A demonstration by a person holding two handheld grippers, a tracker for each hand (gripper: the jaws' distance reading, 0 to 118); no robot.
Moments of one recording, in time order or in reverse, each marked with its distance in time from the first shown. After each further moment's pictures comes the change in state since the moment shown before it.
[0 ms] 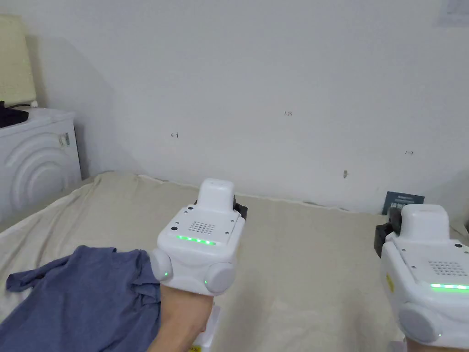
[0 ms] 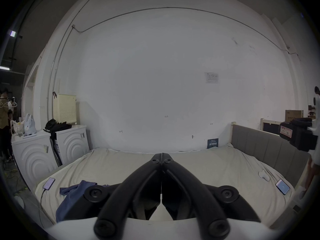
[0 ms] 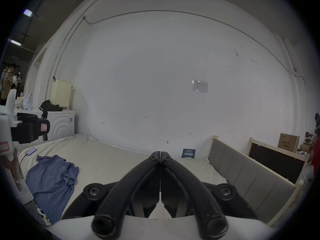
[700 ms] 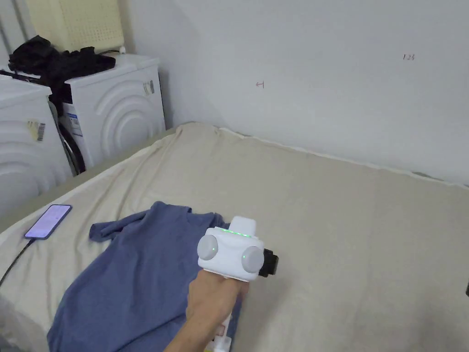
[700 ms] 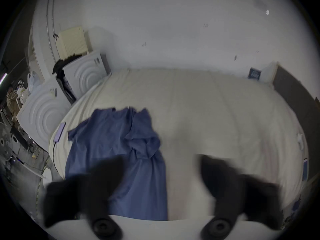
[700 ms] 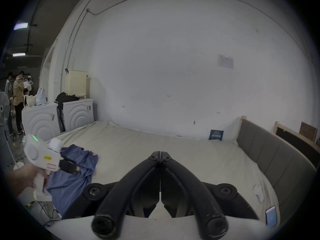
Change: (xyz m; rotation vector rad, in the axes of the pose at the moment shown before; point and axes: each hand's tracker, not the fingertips) left arm -0.109 -0.150 -0.205 -0.849 0.246 0.030; right arm -0.055 -0.072 -0.093 -0.191 0.221 -0.060
